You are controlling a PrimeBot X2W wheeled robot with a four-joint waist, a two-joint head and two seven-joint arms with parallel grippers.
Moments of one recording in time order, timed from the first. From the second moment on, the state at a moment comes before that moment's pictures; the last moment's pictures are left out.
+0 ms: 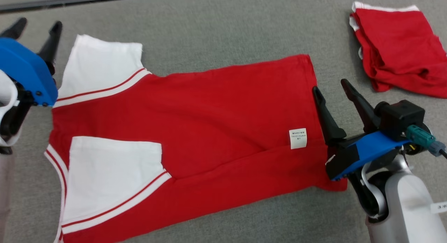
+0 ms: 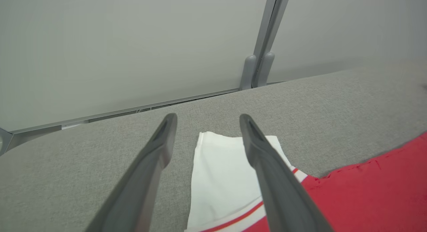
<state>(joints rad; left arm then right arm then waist) -0.66 0.49 -0.16 0.15 -0.49 -0.07 0.53 -0.30 -0.05 0.05 -0.04 0.15 0.13 0.19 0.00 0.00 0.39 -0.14</state>
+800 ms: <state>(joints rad) -0.83 0.58 -0.20 0.41 -0.50 -0.10 0.68 -0.42 -0.05 0.13 -0.01 0.17 0.13 0.12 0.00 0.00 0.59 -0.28</state>
